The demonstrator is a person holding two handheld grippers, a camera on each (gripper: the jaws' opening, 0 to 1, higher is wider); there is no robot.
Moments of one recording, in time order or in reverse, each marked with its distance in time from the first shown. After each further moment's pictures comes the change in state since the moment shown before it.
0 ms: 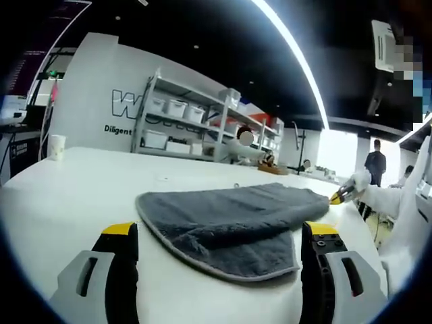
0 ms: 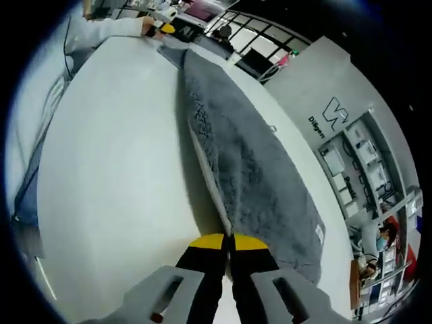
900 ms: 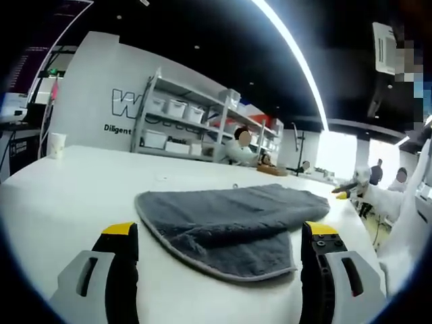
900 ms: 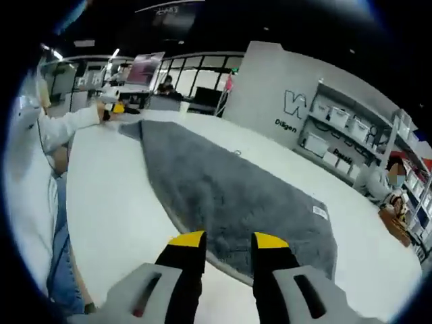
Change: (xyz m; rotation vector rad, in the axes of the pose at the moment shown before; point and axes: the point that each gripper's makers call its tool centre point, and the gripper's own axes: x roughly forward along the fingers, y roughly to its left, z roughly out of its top) left arm -0.002 0.000 0.000 -0.010 -0.003 -0.004; right arm -0.048 -0.036 0.006 0.530 -0.298 -0.073
